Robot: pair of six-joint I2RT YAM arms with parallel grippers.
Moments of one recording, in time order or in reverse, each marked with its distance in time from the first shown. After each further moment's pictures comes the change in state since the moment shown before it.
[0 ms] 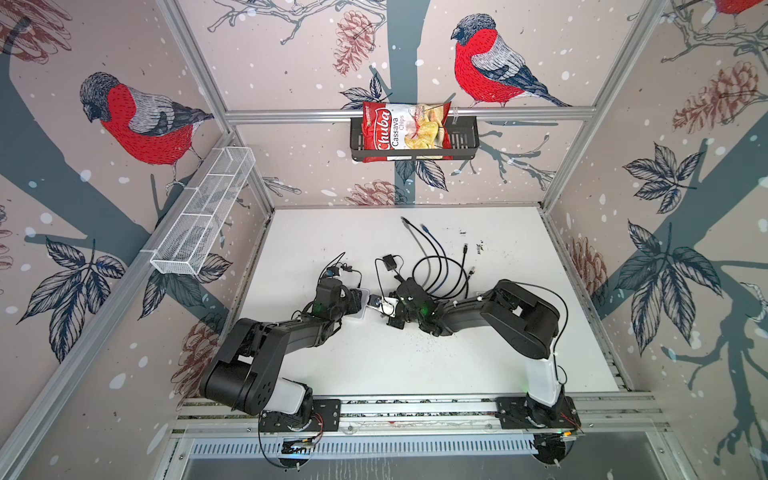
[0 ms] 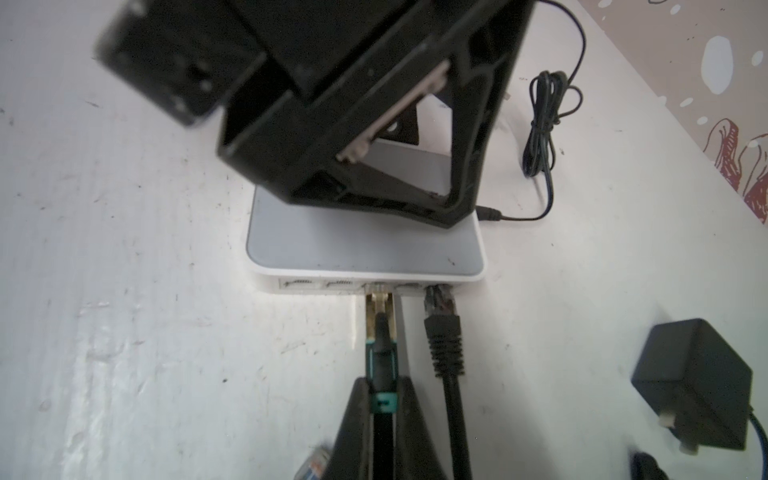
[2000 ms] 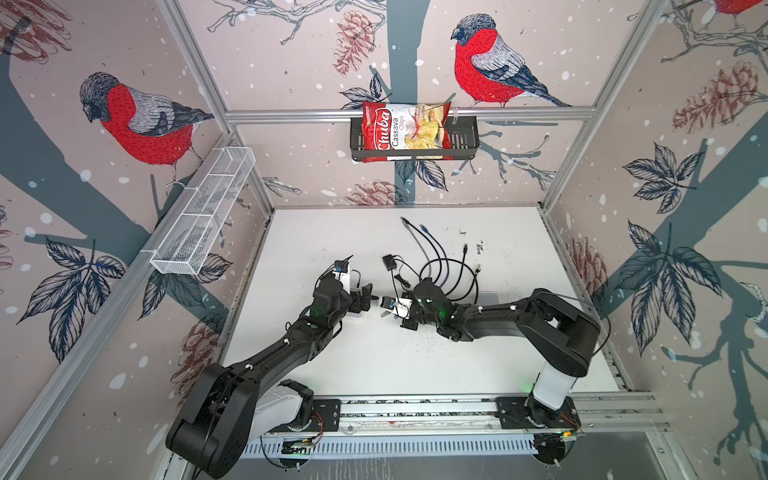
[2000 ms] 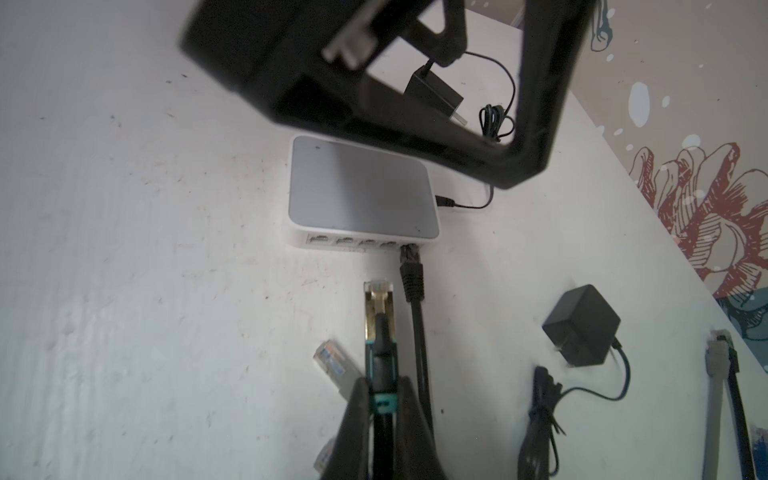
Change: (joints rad) left arm -0.085 -0.295 -0.008 -0.095 -0.111 0.210; right arm -0.013 -0.214 -0.144 -0.029 0.026 -0.054
